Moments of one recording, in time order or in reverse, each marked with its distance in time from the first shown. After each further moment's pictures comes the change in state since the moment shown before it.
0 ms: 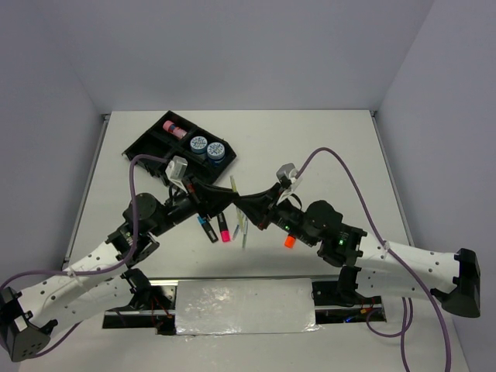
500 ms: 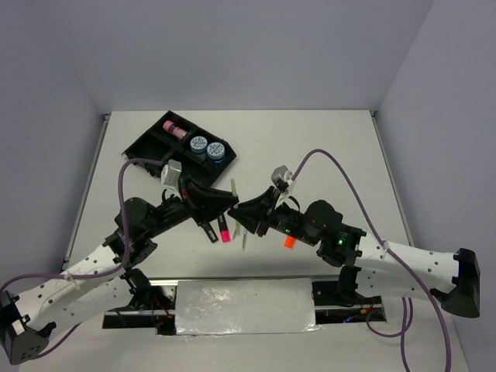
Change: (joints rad) left arm 0.000 -0.038 -0.016 0.098 0.103 0.047; right arm -0.006 0.003 -0.002 0.023 -0.177 0.058
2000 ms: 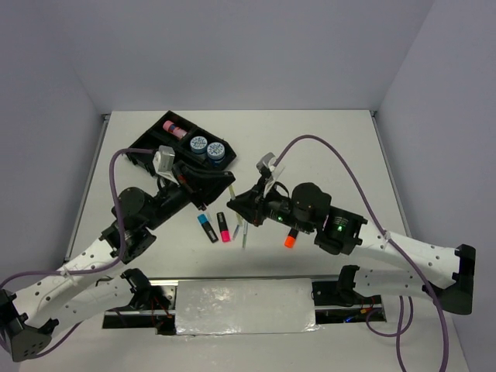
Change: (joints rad) left arm 0.011 0.062 0.122 -0.108 -0.119 0.059; right arm -0.031 0.090 0.193 -0.292 0.039 -0.068
